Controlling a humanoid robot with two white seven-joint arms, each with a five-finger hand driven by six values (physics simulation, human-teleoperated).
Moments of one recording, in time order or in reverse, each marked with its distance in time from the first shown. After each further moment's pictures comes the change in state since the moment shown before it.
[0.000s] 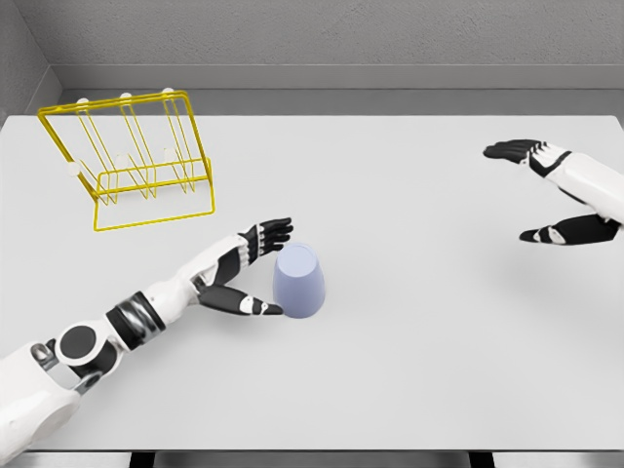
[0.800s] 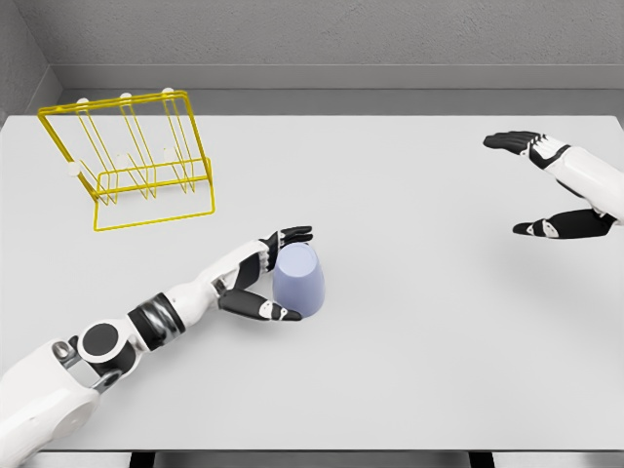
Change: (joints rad) left arm -0.015 -0.048 -0.025 0.001 0.000 0.071 0.002; right arm -0.011 0.059 -0.018 0.010 0.007 0.000 -0.001
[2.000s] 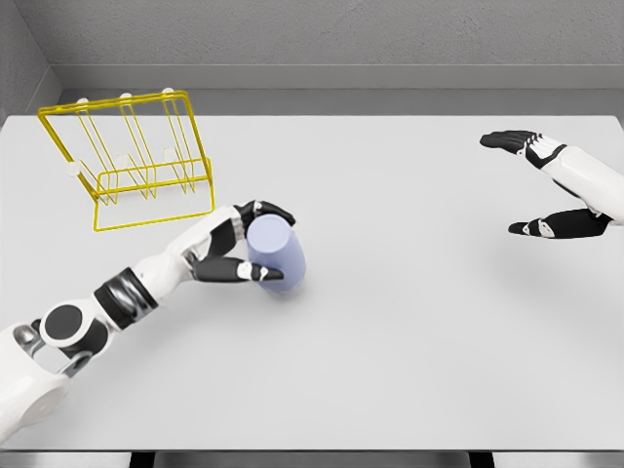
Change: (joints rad) left arm 0.002 0.076 0.112 -0.103 0.016 -0.011 0.001; right arm -0.002 0.014 0.000 -0.005 0.000 0.000 0.000
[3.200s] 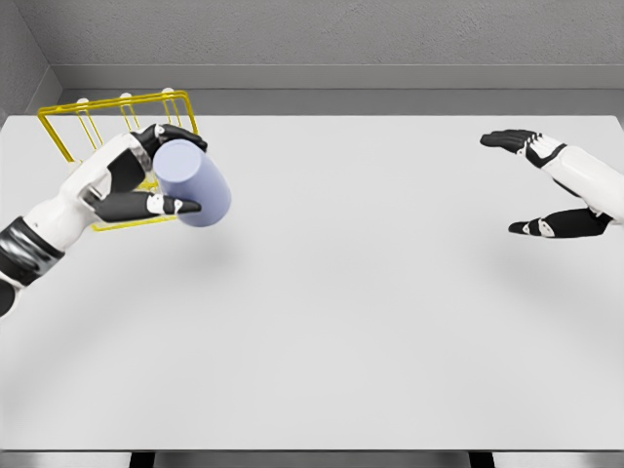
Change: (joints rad) left arm 0.005 0.181 0.204 -0.045 0.068 -0.079 0.000; right arm -0.002 0.000 0.000 0.000 0.000 0.000 0.000
